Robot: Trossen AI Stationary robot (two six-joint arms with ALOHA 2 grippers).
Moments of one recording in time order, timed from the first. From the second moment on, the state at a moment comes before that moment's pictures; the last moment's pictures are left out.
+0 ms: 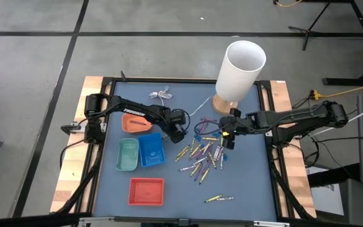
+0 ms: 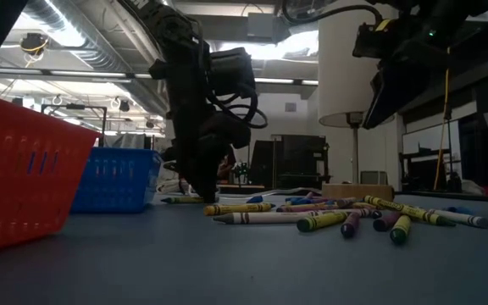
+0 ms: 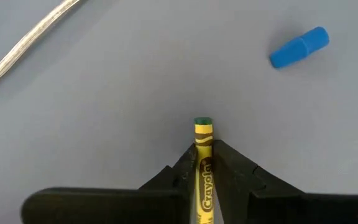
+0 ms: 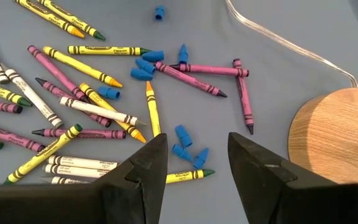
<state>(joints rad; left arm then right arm) 0.15 1.95 1.19 -0.56 -0.08 -0.55 0.08 1.19 0.82 -0.65 0.25 0.21</state>
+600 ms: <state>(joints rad) 0.16 1.89 1.25 -0.59 -0.09 -0.50 0.08 1.19 0.82 -0.65 0.25 0.21</state>
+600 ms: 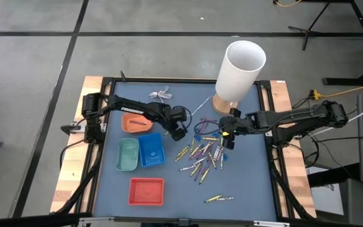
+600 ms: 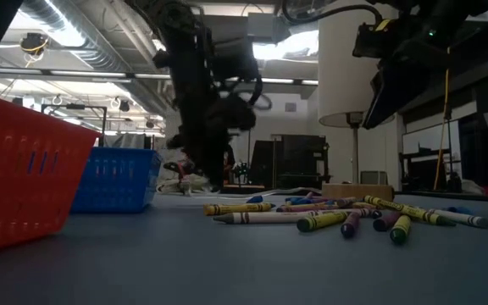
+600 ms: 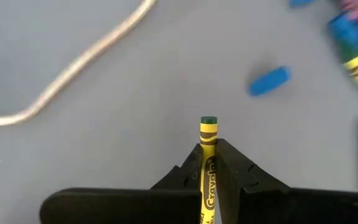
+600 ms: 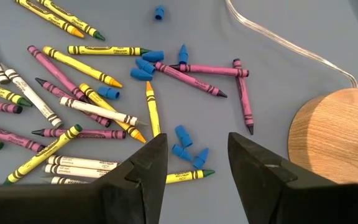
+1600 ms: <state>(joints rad) -0.26 1.83 1.48 -1.57 -0.10 -1.01 0.08 1.19 0.82 -0.64 0.25 0.21</state>
